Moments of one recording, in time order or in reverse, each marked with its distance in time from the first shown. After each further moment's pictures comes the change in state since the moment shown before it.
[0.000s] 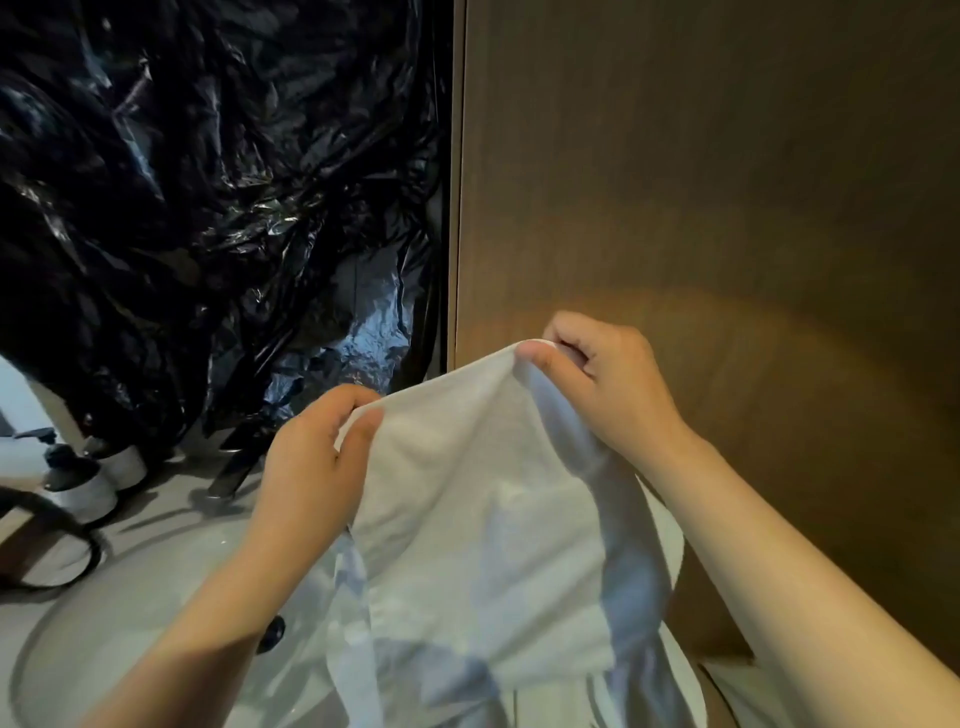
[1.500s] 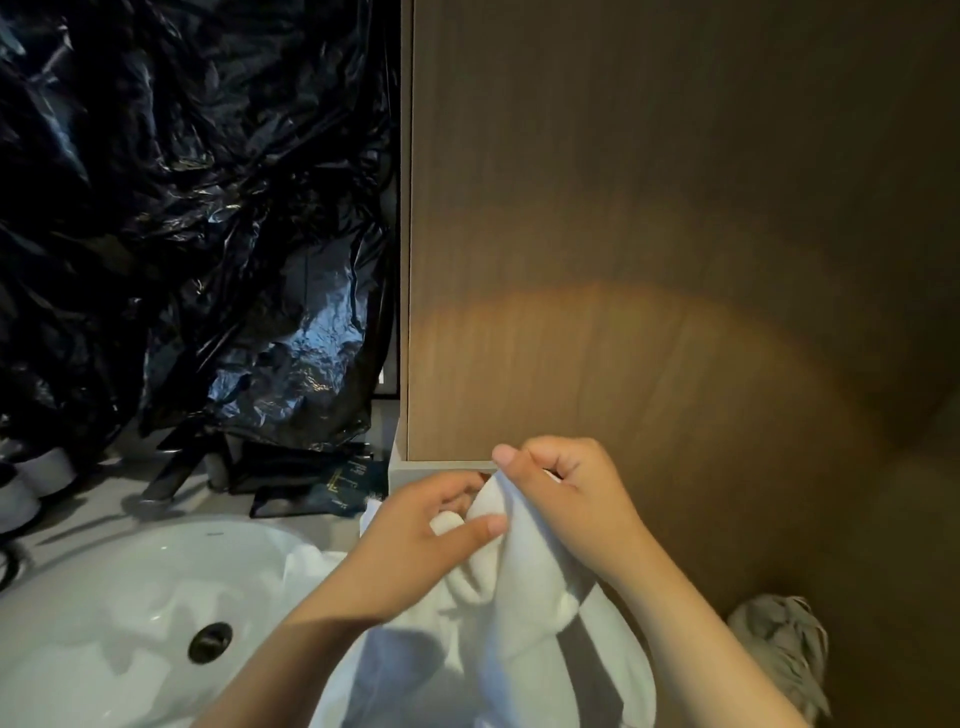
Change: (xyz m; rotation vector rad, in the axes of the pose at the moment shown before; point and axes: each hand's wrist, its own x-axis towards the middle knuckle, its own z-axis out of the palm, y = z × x) left_hand -0.044 0.039 0.073 -0.524 -0.594 -0.063; right_hand -0.089 -0.004 0.010 0.428 -0.106 0.353
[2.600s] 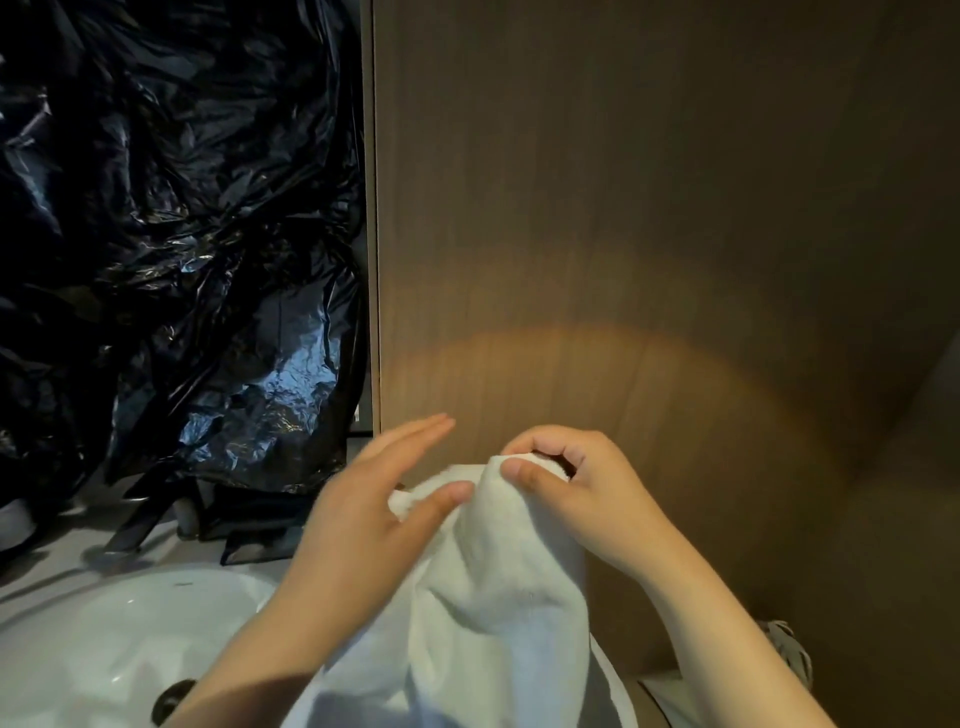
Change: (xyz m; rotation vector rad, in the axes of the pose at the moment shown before) left_hand 0.010 0.051 -0.016 0.402 0.306 0.209; right_hand 0.008 -0.043 -0.051 -0.144 -0.060 0.044
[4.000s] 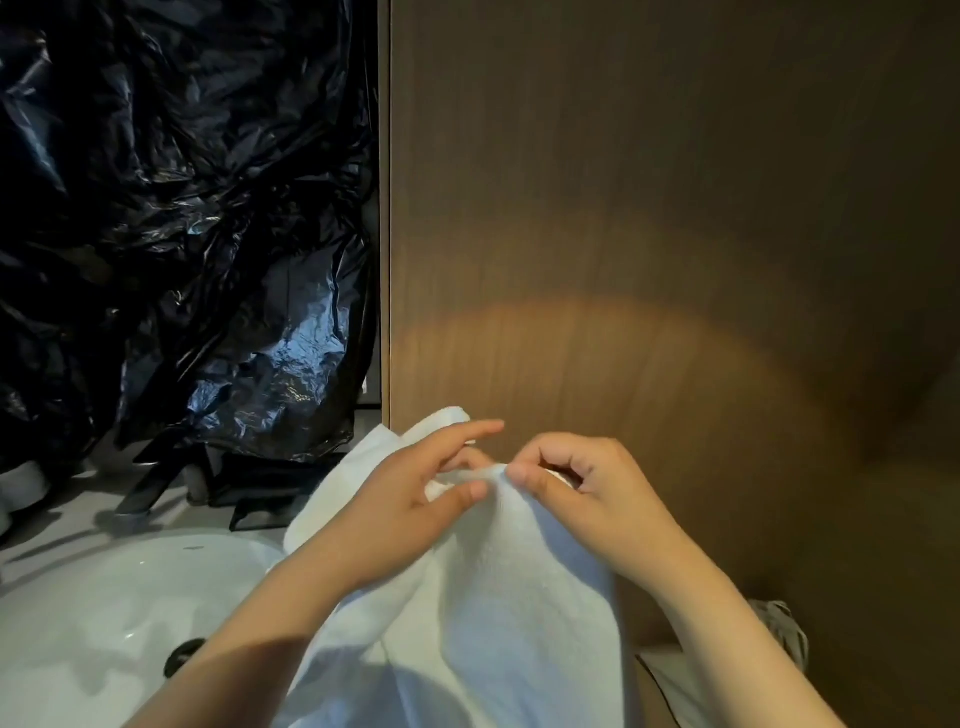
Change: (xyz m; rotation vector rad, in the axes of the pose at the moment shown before) left_hand 0.002 -0.014 0.017 -0.274 -0.315 -0.026; right_hand -0.013 0.021 0.014 -0.035 -0.042 -0.129
